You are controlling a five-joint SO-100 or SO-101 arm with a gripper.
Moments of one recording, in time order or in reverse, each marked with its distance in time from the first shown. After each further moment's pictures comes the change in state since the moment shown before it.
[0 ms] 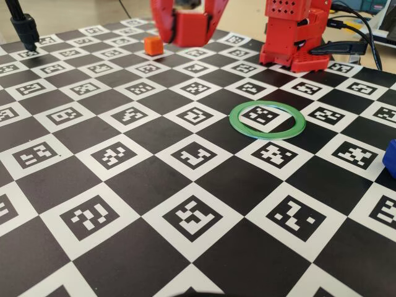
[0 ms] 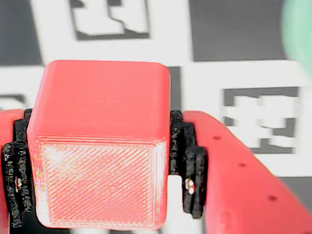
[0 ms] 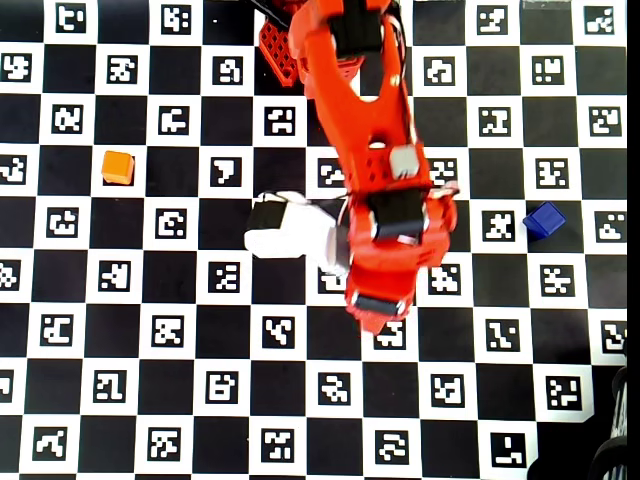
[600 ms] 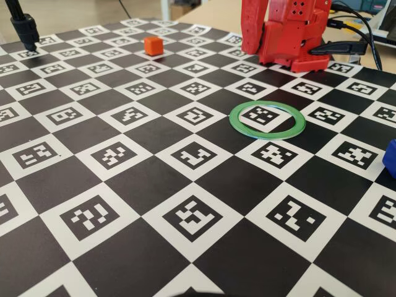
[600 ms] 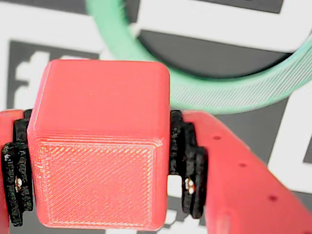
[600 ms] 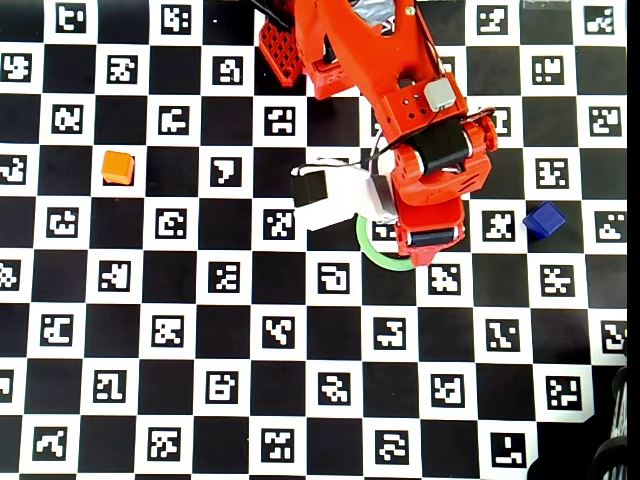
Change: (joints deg) arm -9.1 11.9 25.3 -8.9 -1.9
